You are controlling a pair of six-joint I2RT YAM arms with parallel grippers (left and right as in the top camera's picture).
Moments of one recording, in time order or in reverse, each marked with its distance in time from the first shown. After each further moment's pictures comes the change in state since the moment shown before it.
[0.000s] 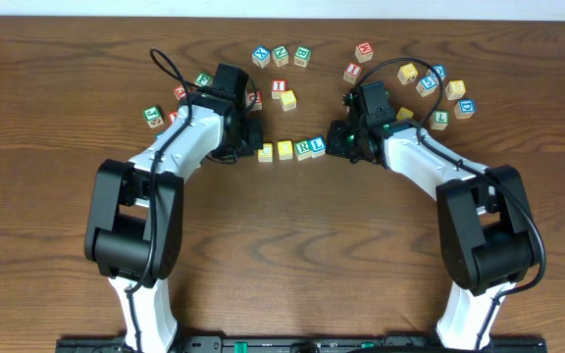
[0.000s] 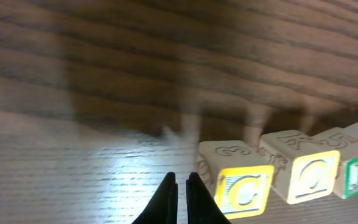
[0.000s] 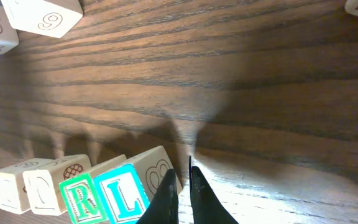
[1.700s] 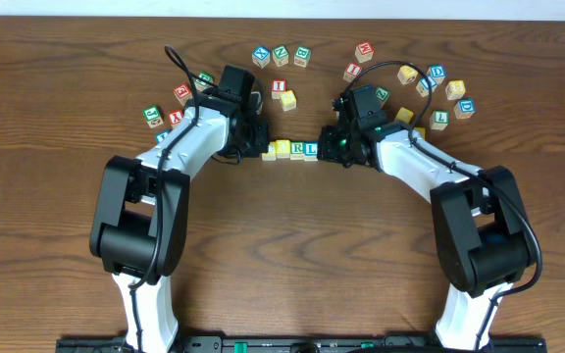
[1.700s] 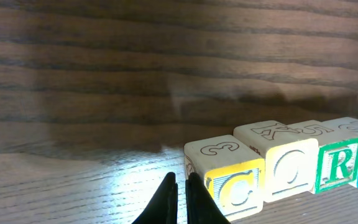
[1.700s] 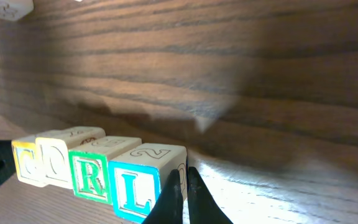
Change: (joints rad) left arm -0.023 0.024 0.000 0.039 0.033 0.121; right arm 0.032 0.000 0.000 -0.018 -0.039 -0.003
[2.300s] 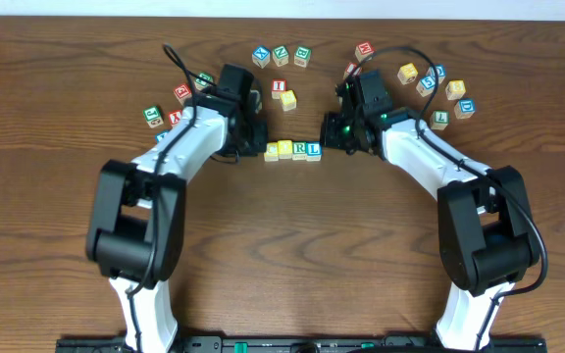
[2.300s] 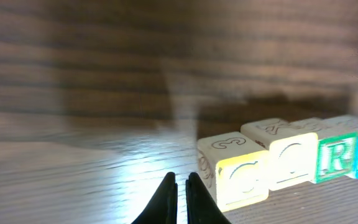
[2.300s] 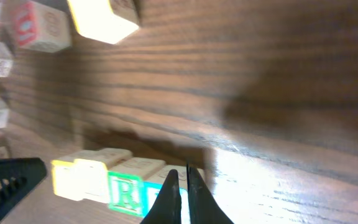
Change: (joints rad) left arm 0.014 -0.044 0.000 -0.020 -0.033 0.003; right arm -0.019 0.000 0.116 -0.069 -0.005 -0.051
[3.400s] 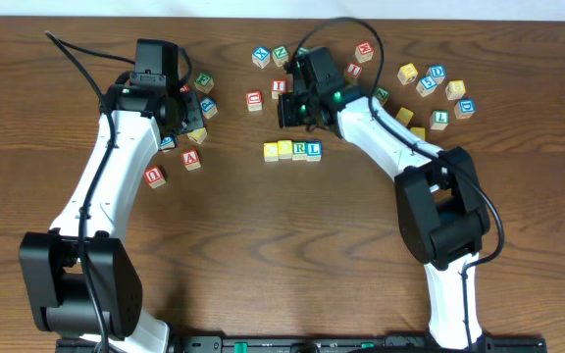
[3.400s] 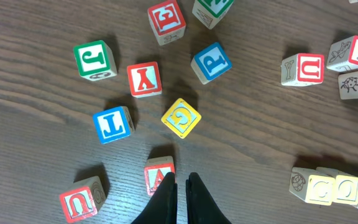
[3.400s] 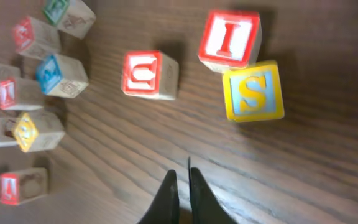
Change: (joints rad) left arm 0.201 -0.276 0.000 -0.118 -0.235 -0.008; right arm 0.130 0.229 0.380 -0.074 0.020 -0.097
